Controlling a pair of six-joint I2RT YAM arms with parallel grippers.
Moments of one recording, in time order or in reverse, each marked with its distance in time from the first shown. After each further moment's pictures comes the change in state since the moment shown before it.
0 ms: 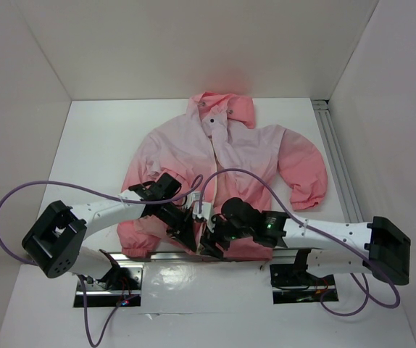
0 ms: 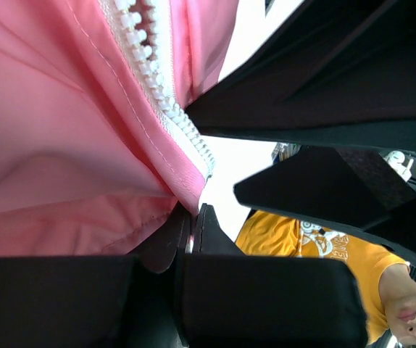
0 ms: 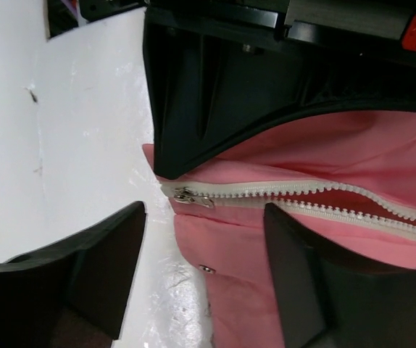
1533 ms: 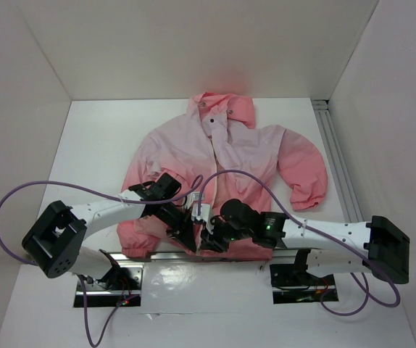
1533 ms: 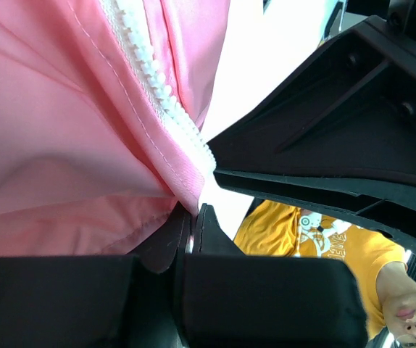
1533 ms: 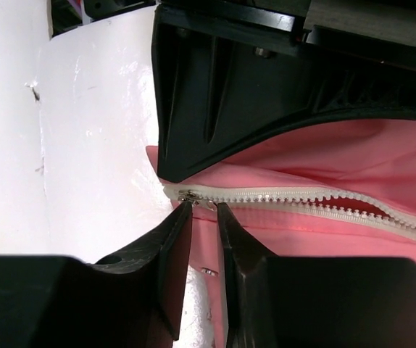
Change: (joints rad) left arm 0.000 0.000 0.000 -0.005 0.008 0.000; right arm 0.018 0.016 0.000 0.011 0.007 -0.007
